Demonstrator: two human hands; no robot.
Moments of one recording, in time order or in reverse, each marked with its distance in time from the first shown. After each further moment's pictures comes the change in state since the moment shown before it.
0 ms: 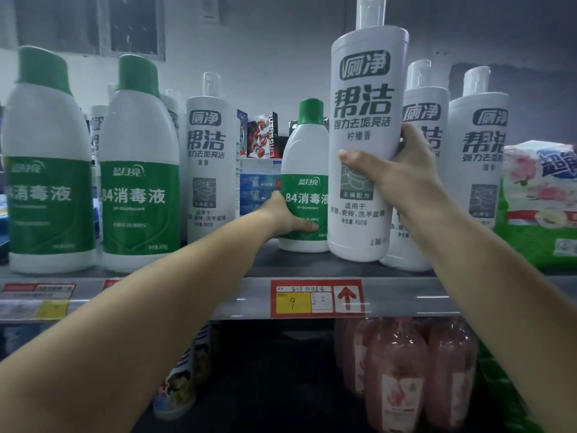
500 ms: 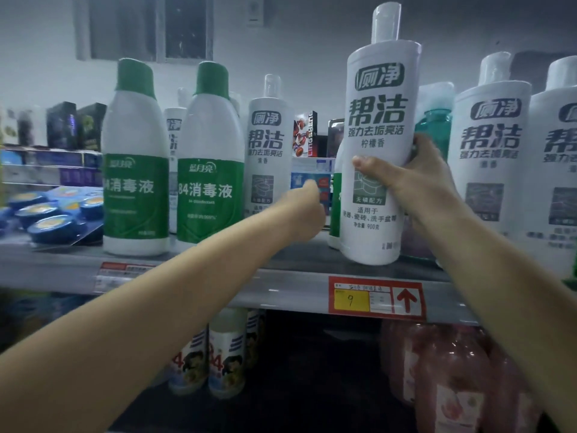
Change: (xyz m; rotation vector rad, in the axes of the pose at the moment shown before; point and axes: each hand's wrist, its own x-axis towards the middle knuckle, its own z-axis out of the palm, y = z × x) left_hand -0.080 0.003 -0.052 1.148 0.095 0.254; right_hand -0.016 -0.011 0.049 0.072 -0.129 0.023
